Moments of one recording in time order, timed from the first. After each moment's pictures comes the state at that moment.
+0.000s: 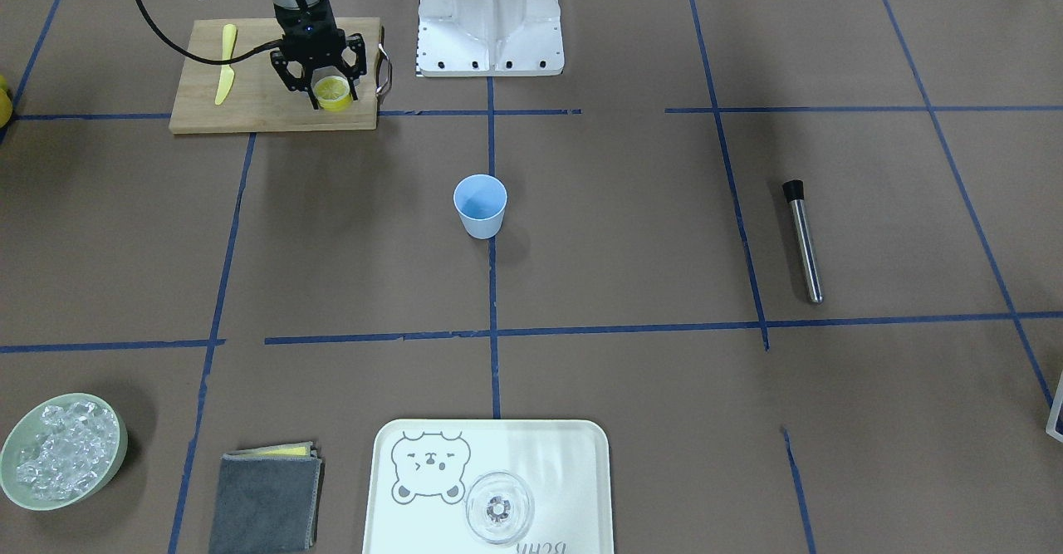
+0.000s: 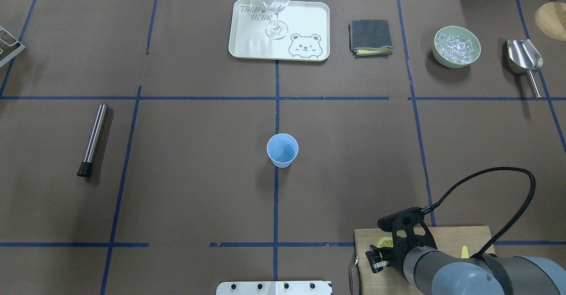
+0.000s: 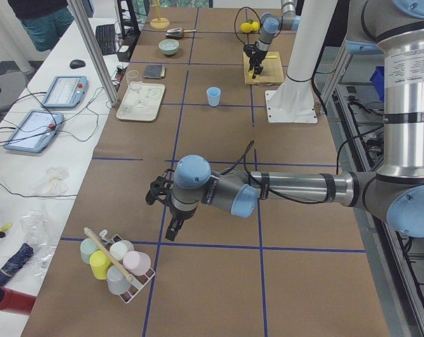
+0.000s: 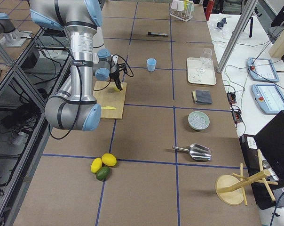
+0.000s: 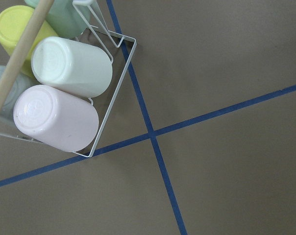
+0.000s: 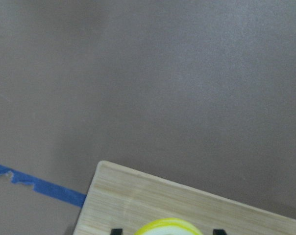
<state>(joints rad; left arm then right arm) -1.56 -1.46 -1.69 -1.91 -2.33 0.06 0.02 -1.60 2.17 -1.32 1.35 1.25</state>
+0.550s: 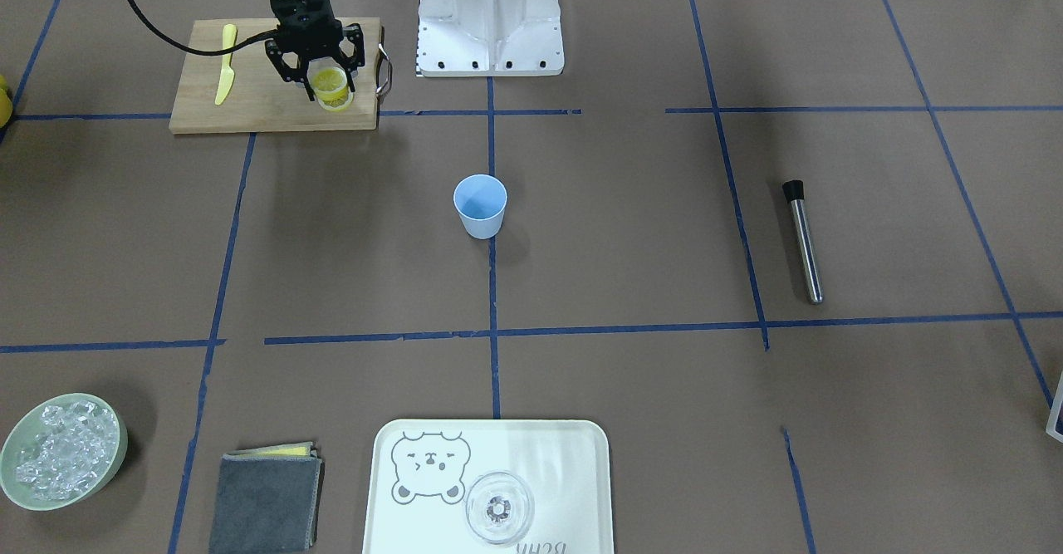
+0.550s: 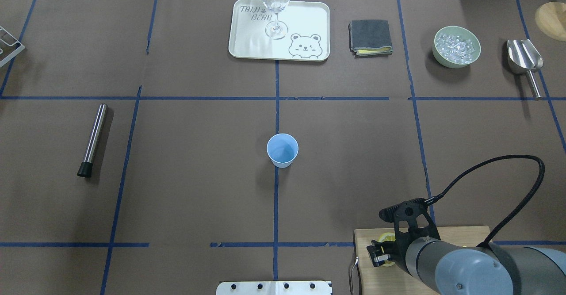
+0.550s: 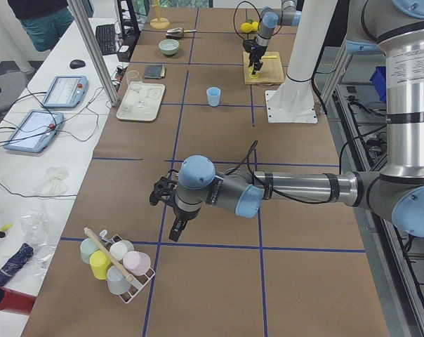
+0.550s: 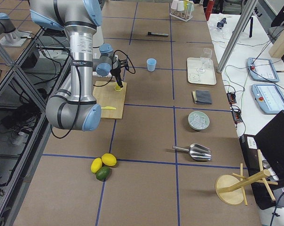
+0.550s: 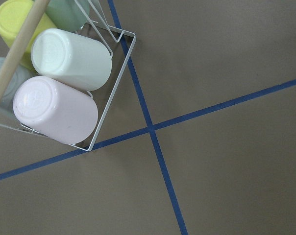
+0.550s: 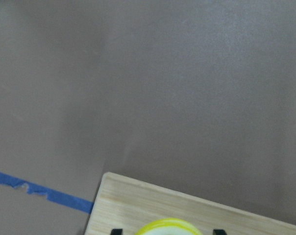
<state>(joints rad) -1.56 -1.42 -1.73 -1.91 -2.33 0.06 0.08 -1.58 2.22 -1.40 1.43 1.24</state>
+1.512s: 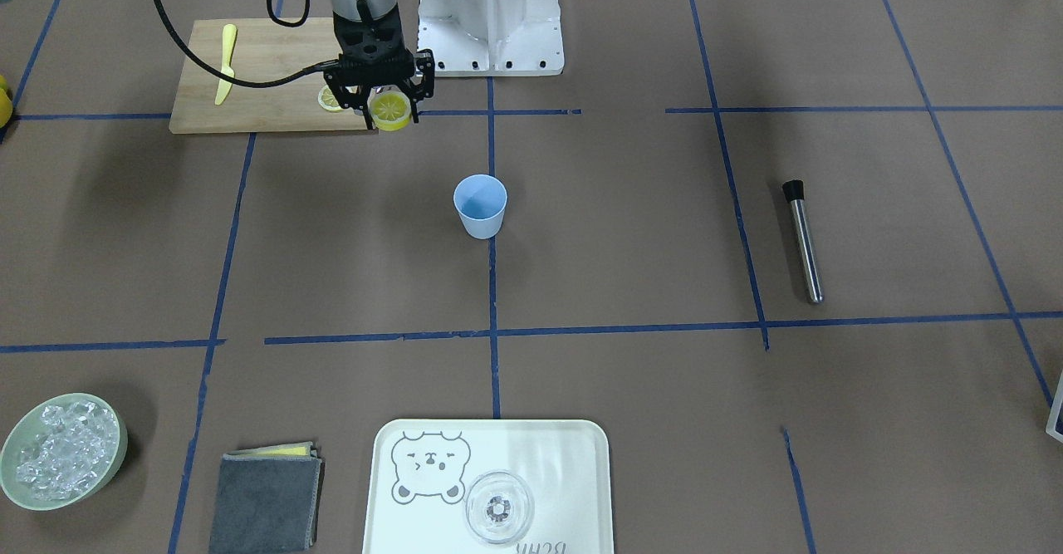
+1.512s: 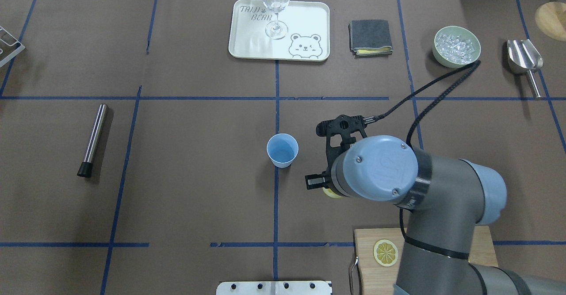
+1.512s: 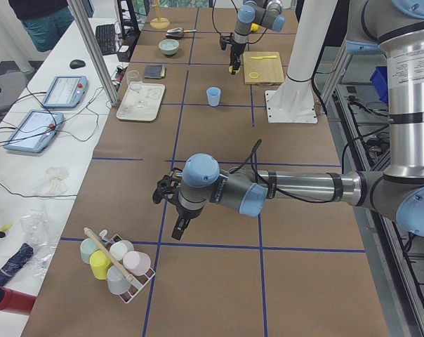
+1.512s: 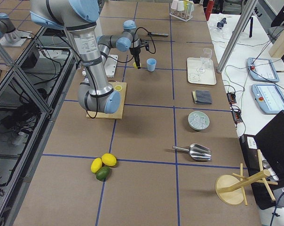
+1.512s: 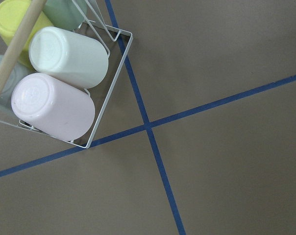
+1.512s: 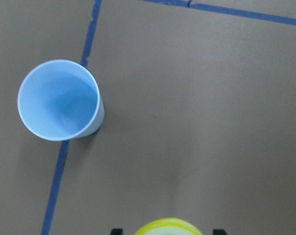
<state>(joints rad) -1.56 -1.42 -1.74 -1.91 -2.33 0.06 0.37 -1.05 2.06 -1.79 1.65 1.17</state>
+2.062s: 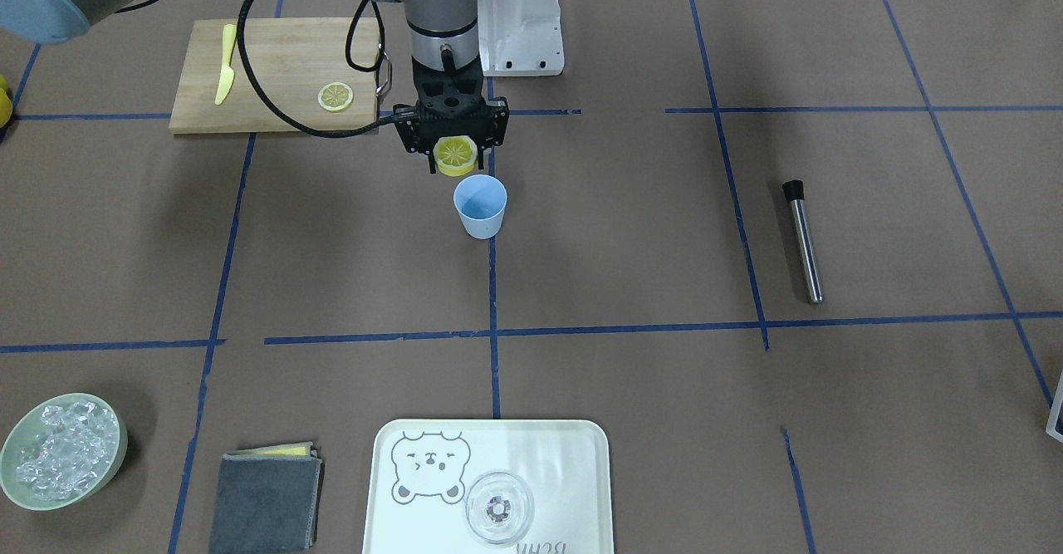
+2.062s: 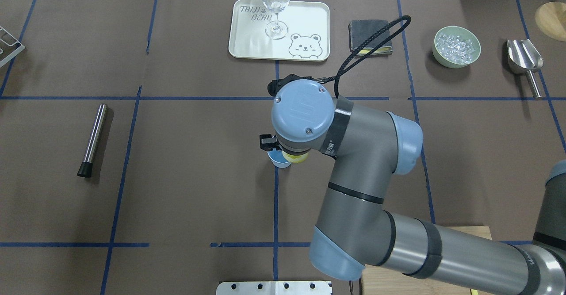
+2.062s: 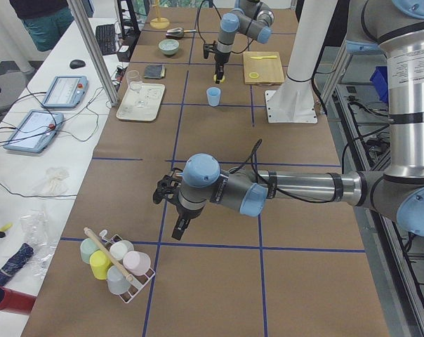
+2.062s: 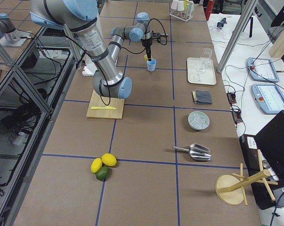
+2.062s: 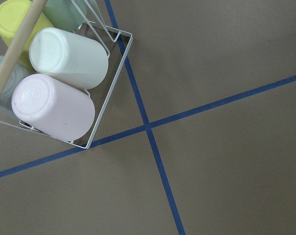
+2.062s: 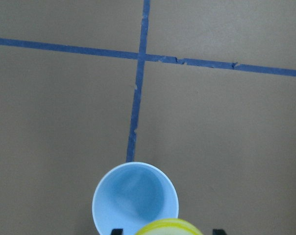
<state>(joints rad) -1.56 -1.41 -1.75 -1.91 -2.33 0.06 0.45 -0.78 1.77 -1.79 1.69 1.16</state>
